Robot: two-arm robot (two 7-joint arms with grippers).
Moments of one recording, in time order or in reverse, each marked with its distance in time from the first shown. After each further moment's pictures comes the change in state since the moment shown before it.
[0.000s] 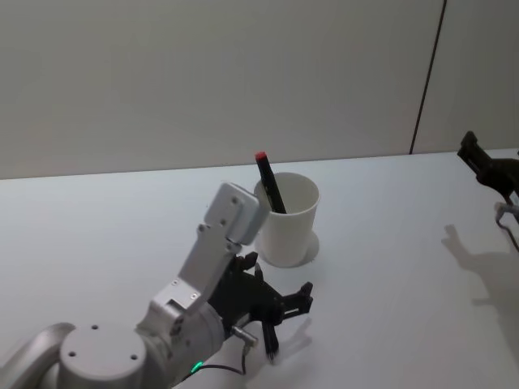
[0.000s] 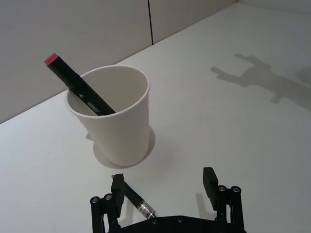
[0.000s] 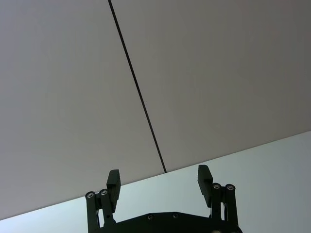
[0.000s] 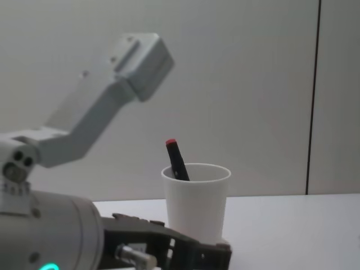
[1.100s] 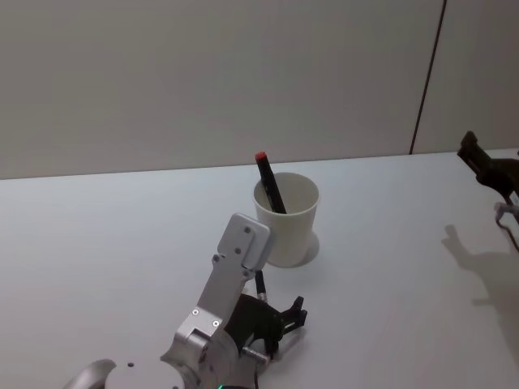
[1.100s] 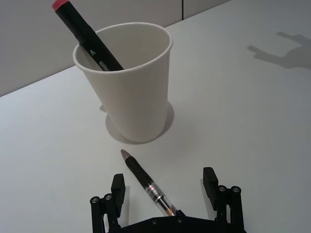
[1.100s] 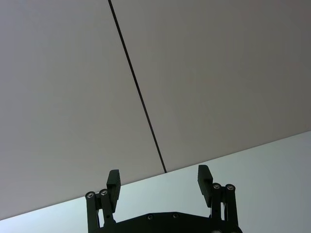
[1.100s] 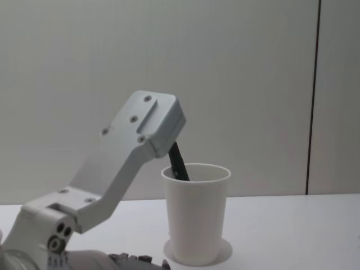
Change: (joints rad) left arm 0.048 -0.092 0.045 0.075 0.078 -0.034 0.171; right arm 0.000 0.000 0.000 0.000 0.000 0.000 0.000
